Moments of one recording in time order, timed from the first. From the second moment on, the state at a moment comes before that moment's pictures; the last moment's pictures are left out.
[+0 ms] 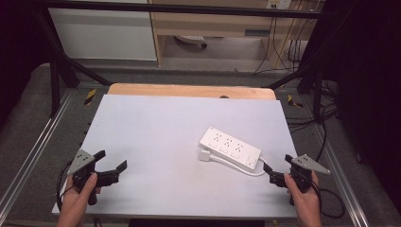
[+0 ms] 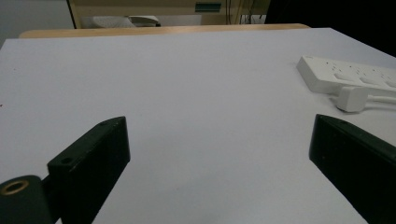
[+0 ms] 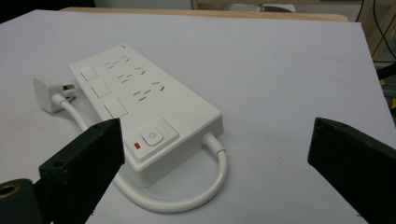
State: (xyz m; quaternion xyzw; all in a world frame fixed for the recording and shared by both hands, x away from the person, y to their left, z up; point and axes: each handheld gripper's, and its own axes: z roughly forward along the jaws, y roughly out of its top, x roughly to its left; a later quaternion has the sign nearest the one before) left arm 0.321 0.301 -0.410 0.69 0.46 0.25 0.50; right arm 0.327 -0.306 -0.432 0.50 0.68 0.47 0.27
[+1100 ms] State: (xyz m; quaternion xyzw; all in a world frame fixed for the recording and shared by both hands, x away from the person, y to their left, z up) left arm 0.322 0.290 -0.415 0.71 0.46 0.23 0.48; right arm 0.348 -0.308 -0.376 0.50 0.65 0.50 0.29
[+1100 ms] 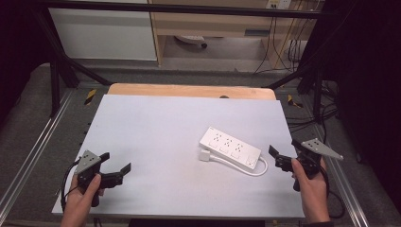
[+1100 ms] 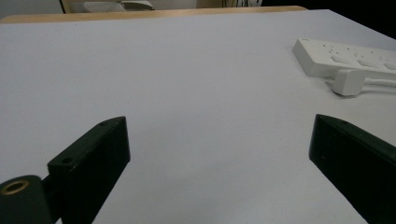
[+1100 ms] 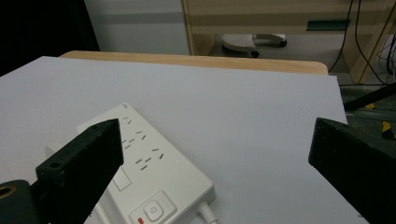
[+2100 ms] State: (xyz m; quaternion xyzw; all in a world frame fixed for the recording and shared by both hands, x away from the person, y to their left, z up) left arm 0.321 0.289 -0.415 0.71 0.46 0.23 0.48; right arm 0.378 -0.280 -0.368 0.47 0.65 0.51 0.31
